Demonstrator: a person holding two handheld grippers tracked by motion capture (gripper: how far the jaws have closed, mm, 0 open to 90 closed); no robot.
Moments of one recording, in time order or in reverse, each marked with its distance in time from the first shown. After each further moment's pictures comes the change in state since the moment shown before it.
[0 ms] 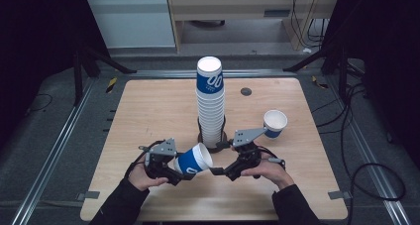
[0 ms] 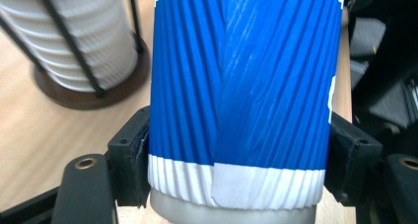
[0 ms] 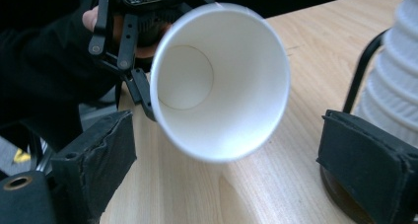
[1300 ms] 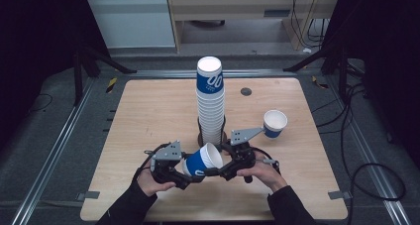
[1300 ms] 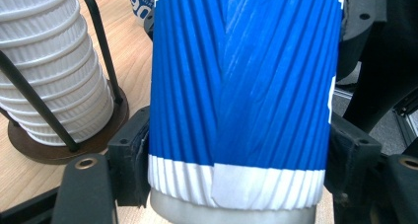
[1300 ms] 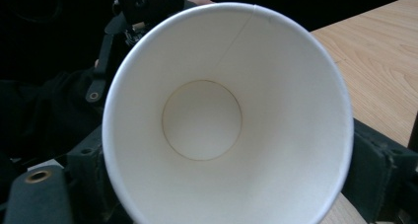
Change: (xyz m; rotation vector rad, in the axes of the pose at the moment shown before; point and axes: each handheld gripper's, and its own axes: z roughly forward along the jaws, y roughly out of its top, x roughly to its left) left arm -0.023 0.012 0.010 -0.113 -0.027 0.038; right arm 0.004 0.001 0.014 -0.091 0.135 0.105
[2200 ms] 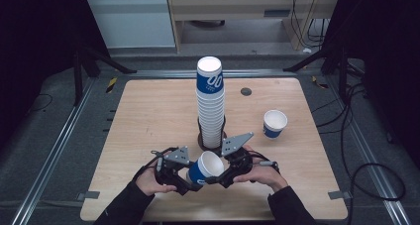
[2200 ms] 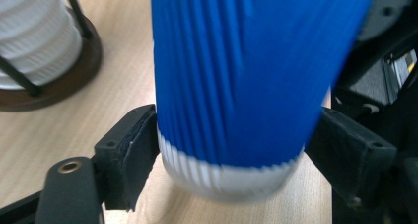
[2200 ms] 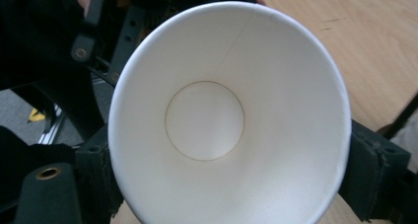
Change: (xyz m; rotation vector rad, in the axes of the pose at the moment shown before) left arm 0.005 -0.011 0.020 0.257 -0.069 -0.004; right arm 0.010 -0.004 0.012 0.237 -0.072 -0.154
